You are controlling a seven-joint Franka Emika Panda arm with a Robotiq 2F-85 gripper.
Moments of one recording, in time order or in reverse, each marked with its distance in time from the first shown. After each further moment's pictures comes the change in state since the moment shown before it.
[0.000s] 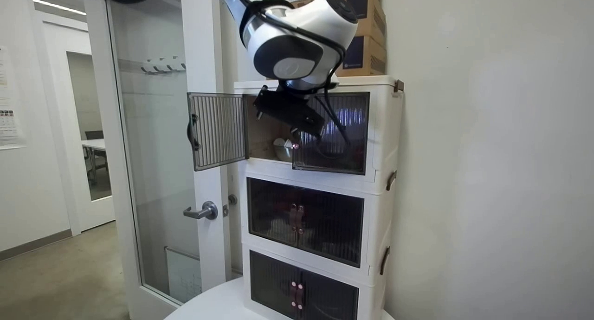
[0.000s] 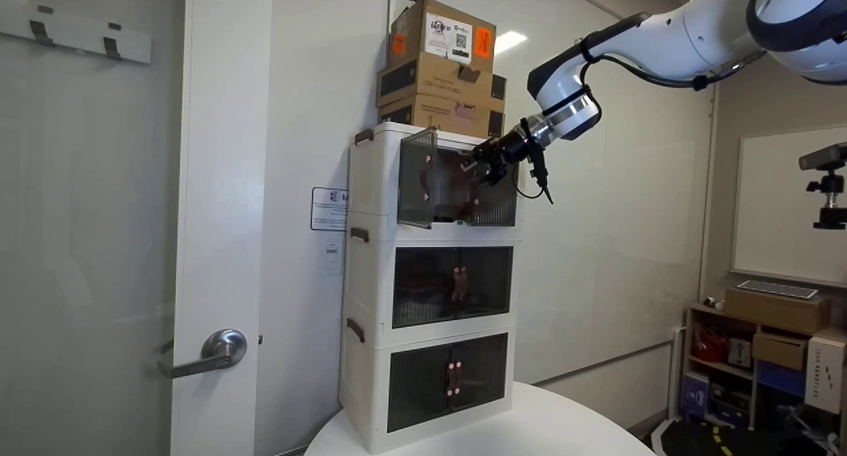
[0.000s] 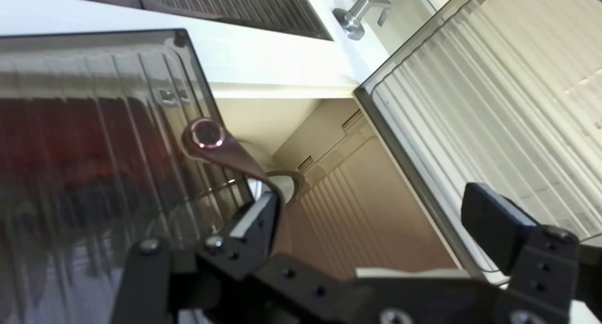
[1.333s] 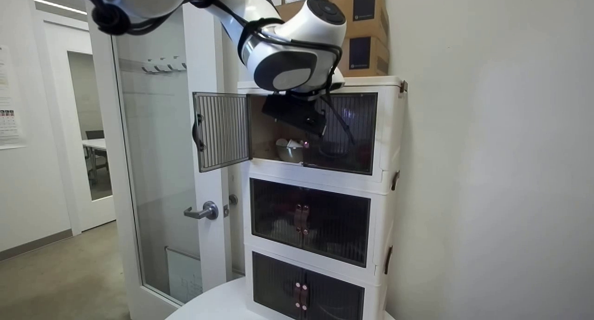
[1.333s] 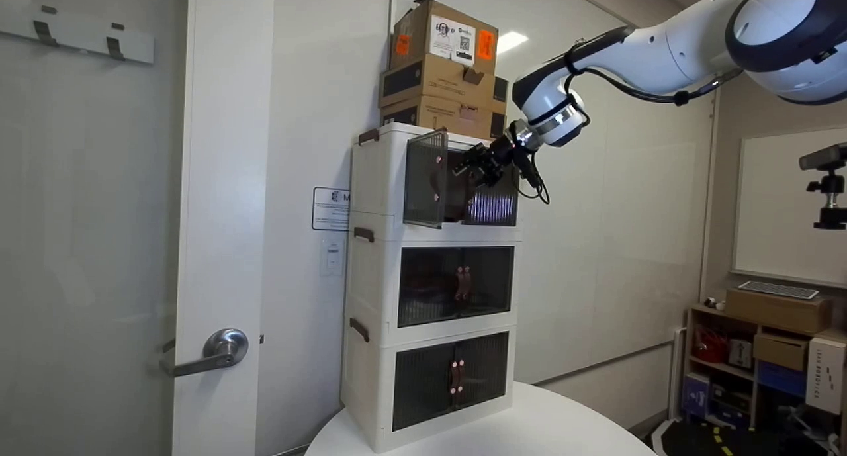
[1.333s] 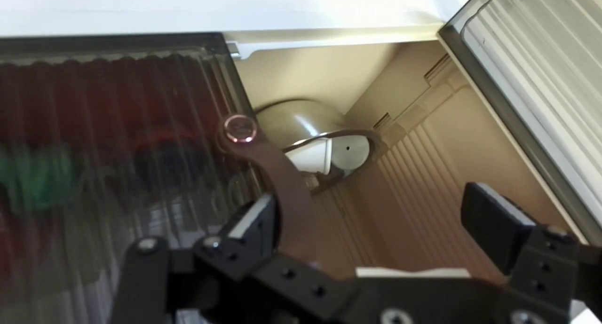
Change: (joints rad) arm 0.039 0.089 0.007 0.095 -0.100 0.226 0.175
